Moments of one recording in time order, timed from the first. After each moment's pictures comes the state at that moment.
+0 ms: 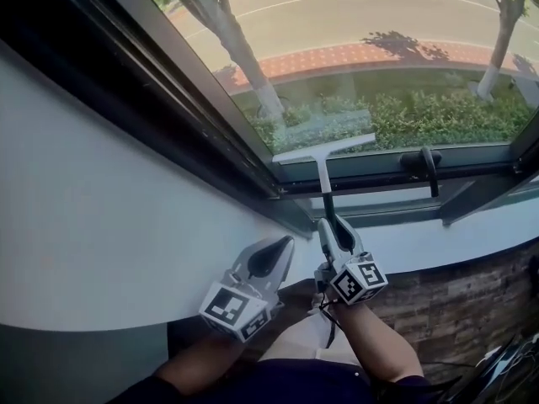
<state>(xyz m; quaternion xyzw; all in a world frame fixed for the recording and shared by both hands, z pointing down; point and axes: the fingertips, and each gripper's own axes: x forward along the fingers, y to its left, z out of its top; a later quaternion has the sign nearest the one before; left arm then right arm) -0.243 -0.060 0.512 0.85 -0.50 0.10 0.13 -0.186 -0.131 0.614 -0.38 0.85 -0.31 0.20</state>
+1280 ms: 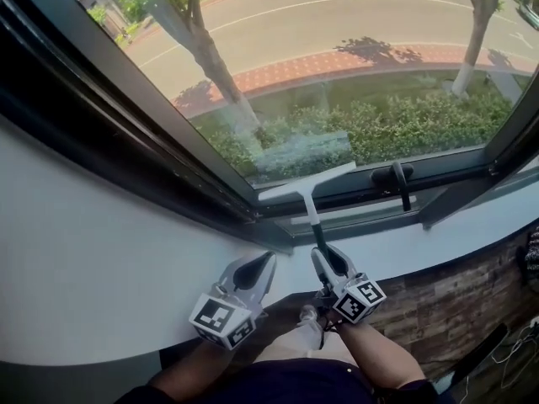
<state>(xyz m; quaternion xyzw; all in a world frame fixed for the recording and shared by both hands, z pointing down) -0.239 -0.078 0.527 0.85 -0.48 0.11 0.16 -0.150 -0.112 0.631 -0.34 0.85 -0.35 0.20</state>
